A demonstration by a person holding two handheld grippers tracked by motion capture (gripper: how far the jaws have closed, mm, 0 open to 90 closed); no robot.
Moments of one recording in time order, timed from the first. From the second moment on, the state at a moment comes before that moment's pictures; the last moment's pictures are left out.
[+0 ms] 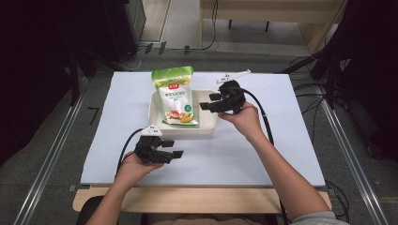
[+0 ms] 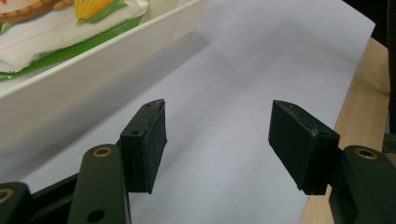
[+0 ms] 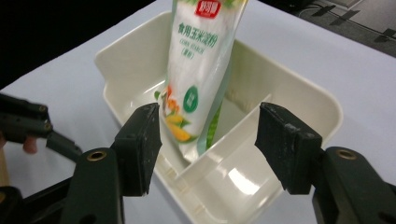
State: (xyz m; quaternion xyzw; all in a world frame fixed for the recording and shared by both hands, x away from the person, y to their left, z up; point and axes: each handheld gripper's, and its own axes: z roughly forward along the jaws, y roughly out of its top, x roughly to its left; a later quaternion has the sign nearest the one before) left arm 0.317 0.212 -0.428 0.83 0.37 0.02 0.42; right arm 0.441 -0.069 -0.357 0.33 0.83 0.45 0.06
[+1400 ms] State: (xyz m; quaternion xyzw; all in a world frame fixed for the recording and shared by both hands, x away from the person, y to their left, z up) left arm 0.321 0.204 -0.431 0.84 0.37 0.01 0.40; right arm 0.355 -0.163 -0.413 0.33 0.83 0.44 0.05
